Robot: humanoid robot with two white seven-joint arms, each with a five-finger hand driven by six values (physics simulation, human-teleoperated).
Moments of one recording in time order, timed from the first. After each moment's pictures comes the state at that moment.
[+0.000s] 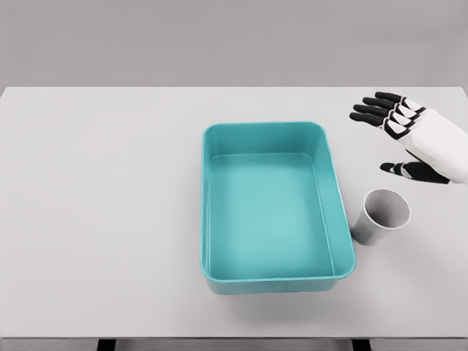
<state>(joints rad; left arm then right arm) -0.06 0.00 -0.13 -0.04 0.16 0.01 -0.10 -0.11 -1.03 0.28 -1.76 0.36 -0.61 -0.15</state>
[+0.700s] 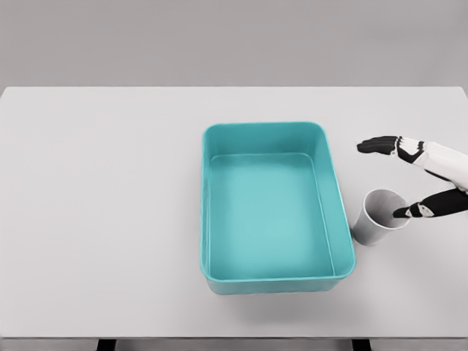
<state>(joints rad) -0.06 0.00 -0.13 -0.04 0.16 0.01 -0.10 0.02 -1.01 0.04 -1.76 -0.31 -0.61 0.58</state>
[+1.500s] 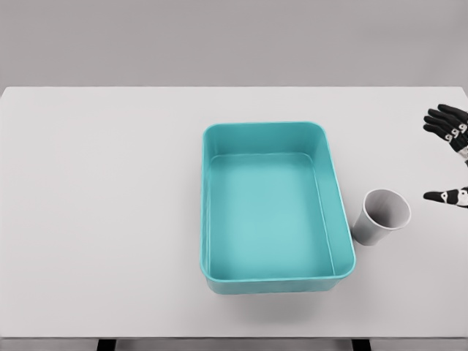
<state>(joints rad) -0.06 0.00 -0.13 -0.04 0.16 0.01 -0.10 0.18 -0.83 -0.11 -1.65 -0.81 -0.40 0.61</state>
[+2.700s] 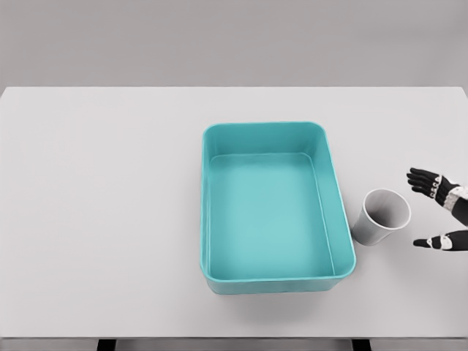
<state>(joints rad) -0.06 0.00 -0.13 -0.04 0.16 0.01 -0.10 0.27 -0.83 -0.08 -1.53 -0.59 -0.32 0.61</state>
